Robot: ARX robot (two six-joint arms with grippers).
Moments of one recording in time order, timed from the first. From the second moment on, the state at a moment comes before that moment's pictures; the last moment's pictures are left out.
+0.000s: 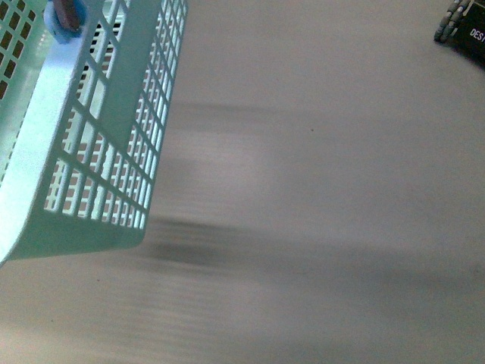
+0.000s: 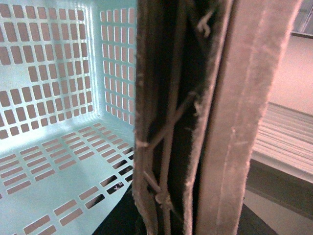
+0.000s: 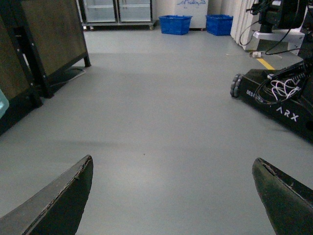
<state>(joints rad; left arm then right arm) 0.03 1.18 0.96 -0.21 0.19 -1.60 0.00 0.00 0.02 0.00 0.00 0.00</state>
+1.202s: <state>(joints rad) 0.03 1.18 0.96 -0.21 0.20 -1.60 0.00 0.00 0.02 0.00 0.00 0.00</state>
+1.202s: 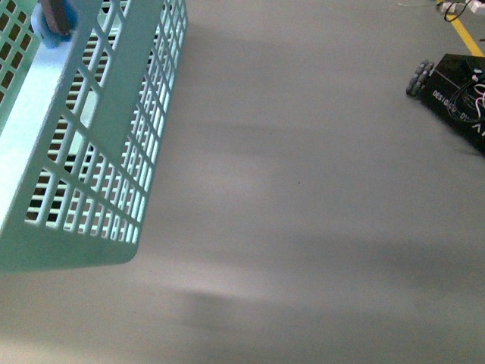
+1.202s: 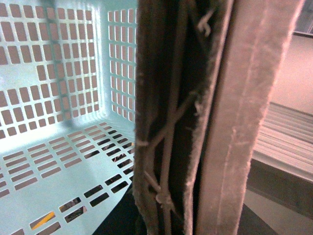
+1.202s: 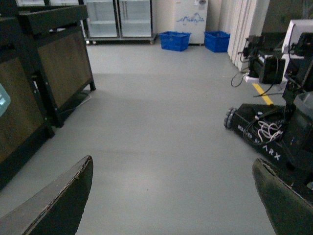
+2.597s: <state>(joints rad) 0.03 1.18 0.97 -0.21 0.20 -1.60 0.00 0.00 0.02 0.00 0.00 0.00</state>
